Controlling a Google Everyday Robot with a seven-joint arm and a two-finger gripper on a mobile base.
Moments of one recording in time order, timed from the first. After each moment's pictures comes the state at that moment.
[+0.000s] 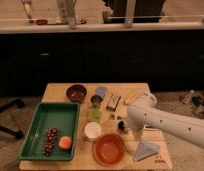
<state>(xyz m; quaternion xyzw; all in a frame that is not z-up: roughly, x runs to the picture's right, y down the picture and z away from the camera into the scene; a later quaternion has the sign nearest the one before) 0.177 0.214 0.766 -0.28 -0.07 -0.19 0.94</state>
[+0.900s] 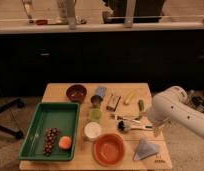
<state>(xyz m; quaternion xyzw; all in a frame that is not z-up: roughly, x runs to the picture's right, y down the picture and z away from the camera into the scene) 0.264 0.183 0.743 -0.27 -0.08 -0.22 0.94</state>
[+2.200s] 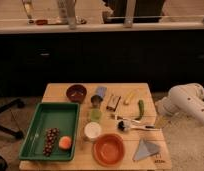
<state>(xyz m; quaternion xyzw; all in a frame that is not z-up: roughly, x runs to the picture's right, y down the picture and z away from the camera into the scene) 0.319 0.150 0.779 -0.24 -0.03 0.19 0.95</state>
